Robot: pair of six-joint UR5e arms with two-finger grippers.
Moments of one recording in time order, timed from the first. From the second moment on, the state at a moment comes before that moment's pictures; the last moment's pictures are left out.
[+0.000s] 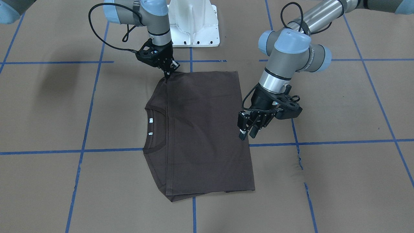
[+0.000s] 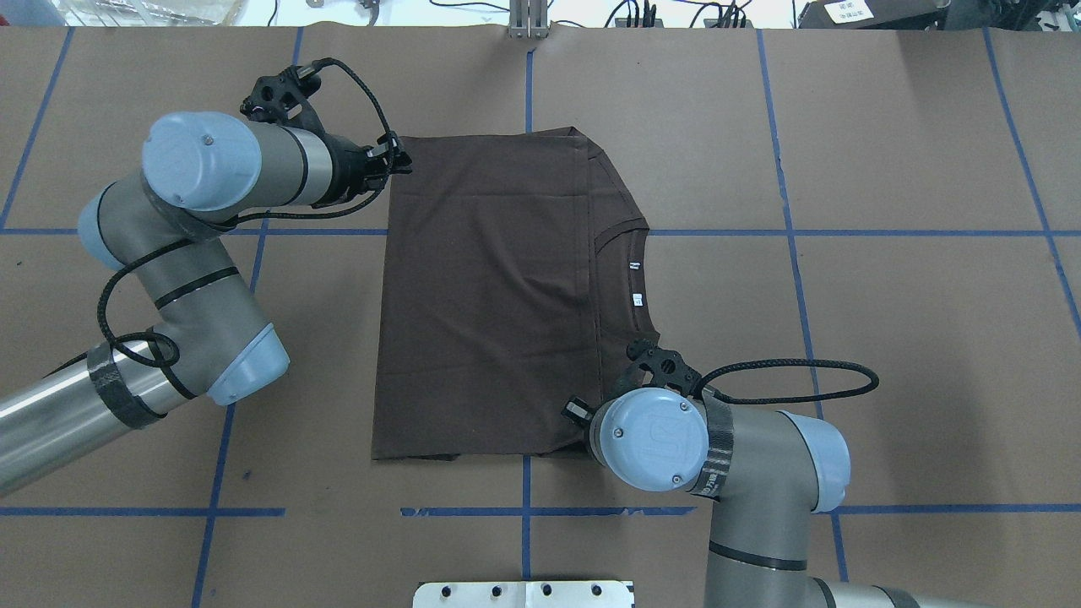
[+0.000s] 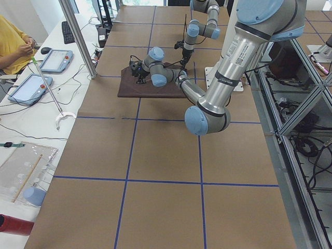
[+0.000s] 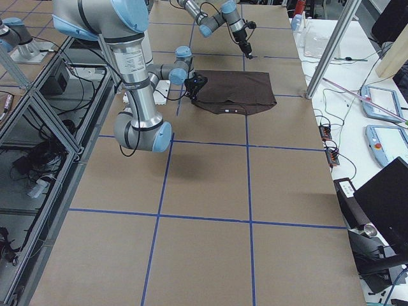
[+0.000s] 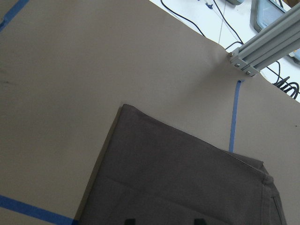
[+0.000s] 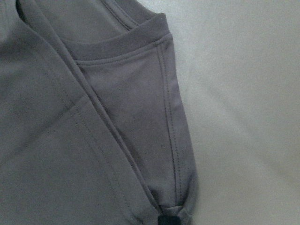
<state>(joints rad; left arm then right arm) -0.71 -2.09 -1.61 -2.21 -1.69 -1.59 0.24 -1.09 1.87 -1.54 1.59 1.99</state>
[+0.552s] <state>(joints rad) -0.64 -1.98 -1.81 -2.12 -1.77 -1.72 0.25 -1.12 1.99 -1.63 1.61 1.99</state>
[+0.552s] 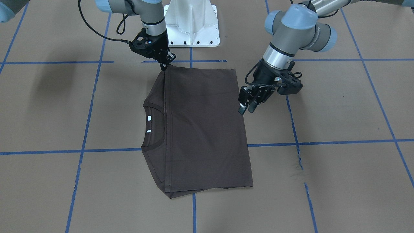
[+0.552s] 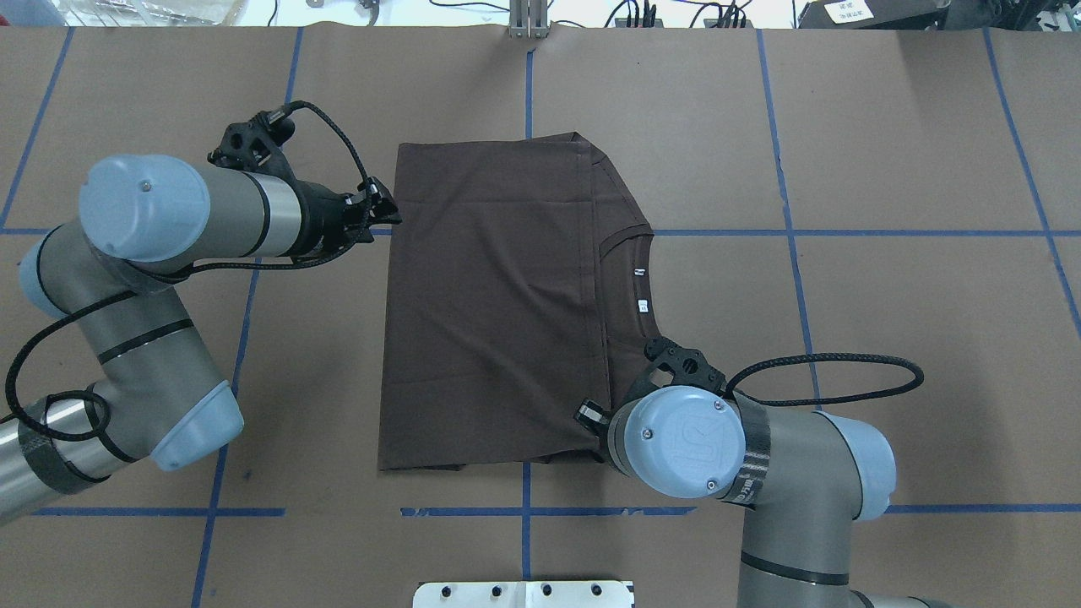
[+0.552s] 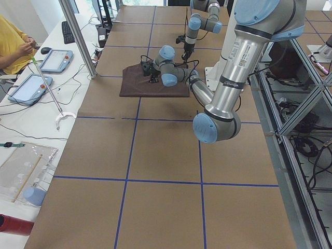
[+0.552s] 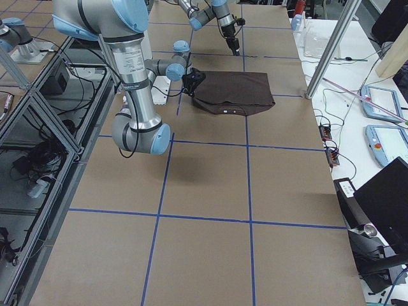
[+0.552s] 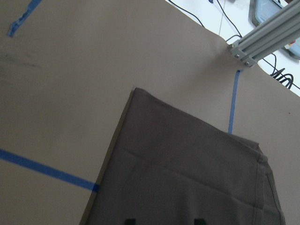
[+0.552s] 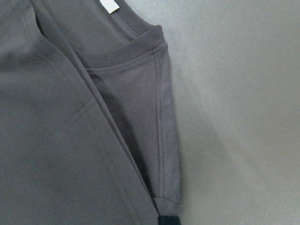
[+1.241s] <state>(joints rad) -0.41 -1.86 -1.89 -2.06 -1.76 -1.88 0.24 -1.13 2.00 -1.65 1.61 1.99</state>
